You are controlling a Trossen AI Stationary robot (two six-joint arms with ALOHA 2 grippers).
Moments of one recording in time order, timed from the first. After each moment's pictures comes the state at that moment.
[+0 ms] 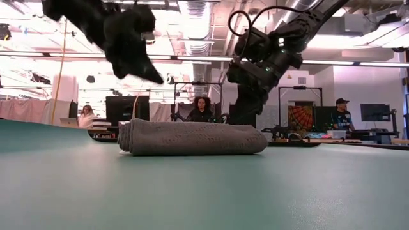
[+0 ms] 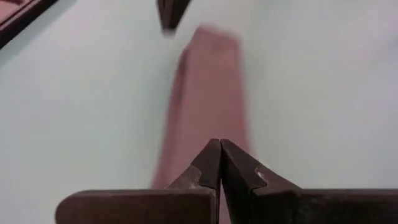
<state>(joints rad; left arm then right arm) -0.13 1.28 0.69 -0.05 -0.35 -0.31 -0.35 1.66 1.00 -0.17 -0.30 0.05</state>
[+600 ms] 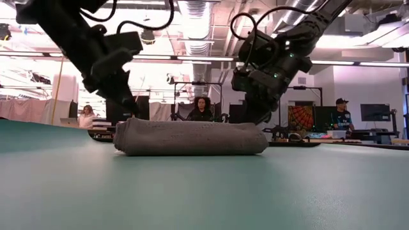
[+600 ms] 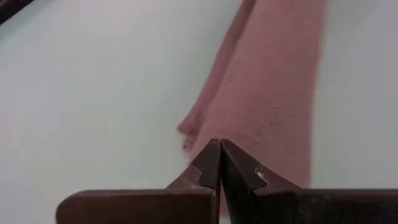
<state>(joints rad) -0.28 1.38 0.68 -0.22 -0.62 -0.62 -0.27 1.66 0.90 -0.13 -0.24 0.09</state>
